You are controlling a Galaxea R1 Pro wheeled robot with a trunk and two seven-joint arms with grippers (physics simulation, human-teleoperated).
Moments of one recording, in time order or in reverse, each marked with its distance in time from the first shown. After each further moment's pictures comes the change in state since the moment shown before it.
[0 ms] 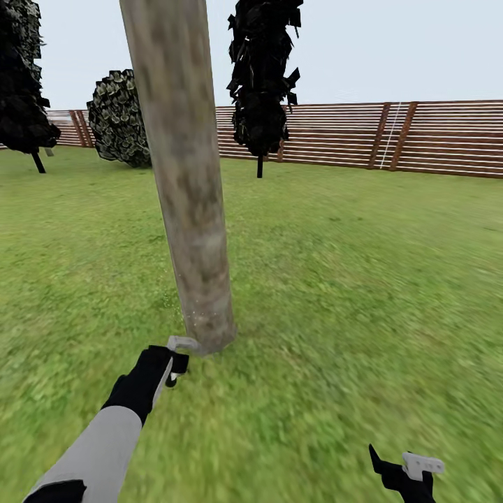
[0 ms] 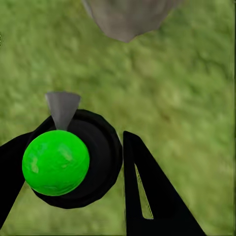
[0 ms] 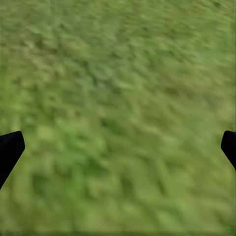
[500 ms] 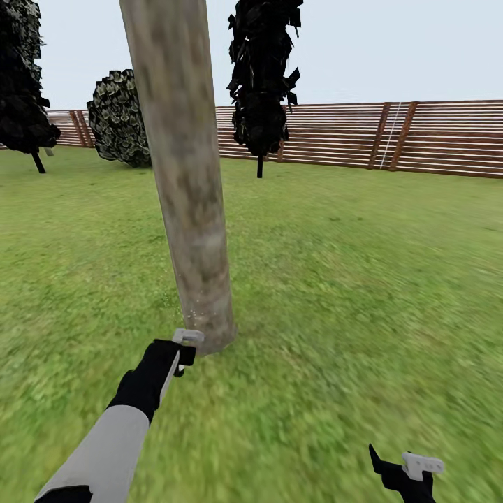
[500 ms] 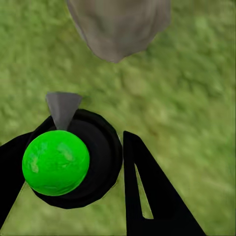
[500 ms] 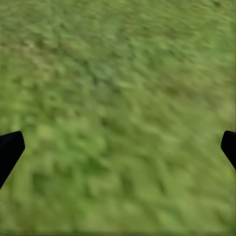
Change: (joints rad) left arm 0.006 -0.040 -0.011 -0.083 -0.005 0.020 0.000; right arm 0.000 0.000 0.000 0.000 0.000 0.000 0.001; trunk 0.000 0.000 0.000
